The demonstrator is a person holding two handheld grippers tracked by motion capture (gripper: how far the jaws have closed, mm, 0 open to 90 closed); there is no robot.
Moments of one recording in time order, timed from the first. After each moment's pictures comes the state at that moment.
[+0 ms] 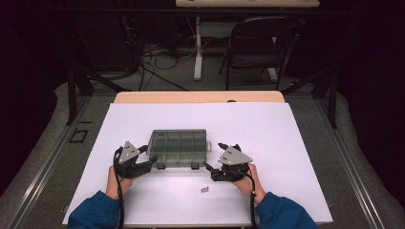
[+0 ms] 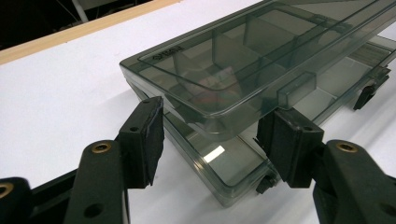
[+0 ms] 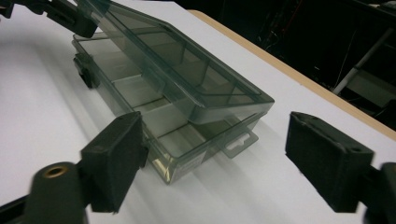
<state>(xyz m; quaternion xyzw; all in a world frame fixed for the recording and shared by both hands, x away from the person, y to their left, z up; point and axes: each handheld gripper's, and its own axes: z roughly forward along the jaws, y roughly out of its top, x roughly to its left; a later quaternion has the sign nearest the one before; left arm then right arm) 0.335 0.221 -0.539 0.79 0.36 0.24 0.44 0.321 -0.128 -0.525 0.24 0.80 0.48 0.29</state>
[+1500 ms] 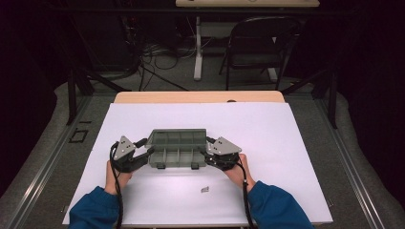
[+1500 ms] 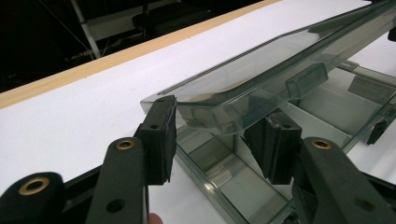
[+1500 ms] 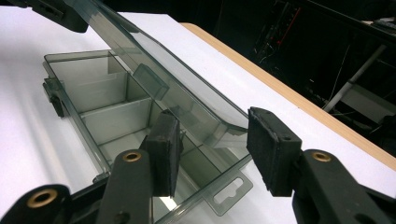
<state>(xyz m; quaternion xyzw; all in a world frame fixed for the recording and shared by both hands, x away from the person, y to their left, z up) 0.346 0.228 -0.529 0.76 0.35 0.27 0.47 0.351 -0.106 -0.523 0.23 0.79 0.48 0.31</state>
